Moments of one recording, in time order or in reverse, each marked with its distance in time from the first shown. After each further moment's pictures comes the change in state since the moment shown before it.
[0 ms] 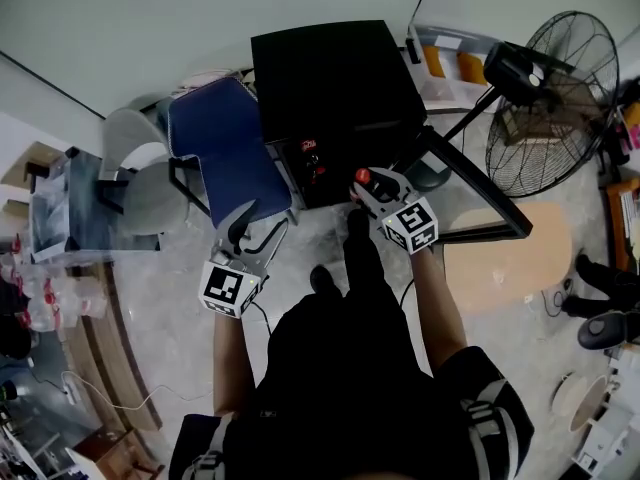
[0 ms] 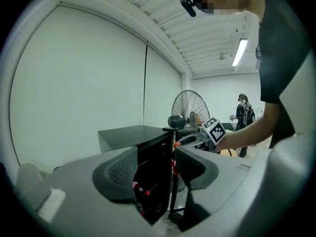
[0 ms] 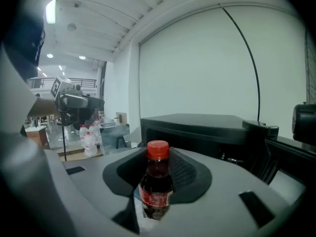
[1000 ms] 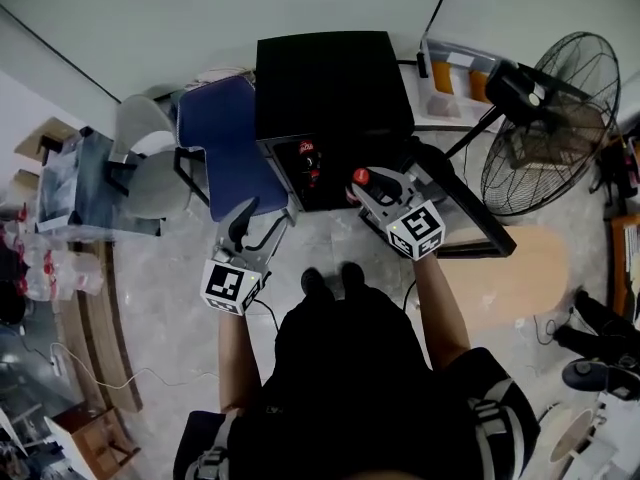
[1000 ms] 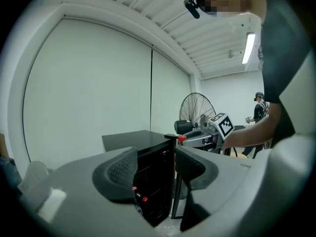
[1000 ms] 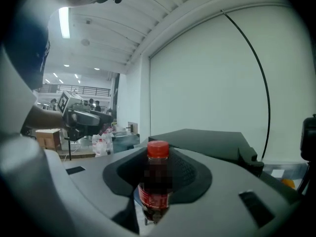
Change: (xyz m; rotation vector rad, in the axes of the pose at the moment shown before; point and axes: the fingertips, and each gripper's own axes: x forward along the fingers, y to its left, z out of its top) left arm 0.012 -0.038 0.029 -0.020 -0.033 0.142; right arm -0.047 -0.007 0.054 -0.048 -0.120 0.141
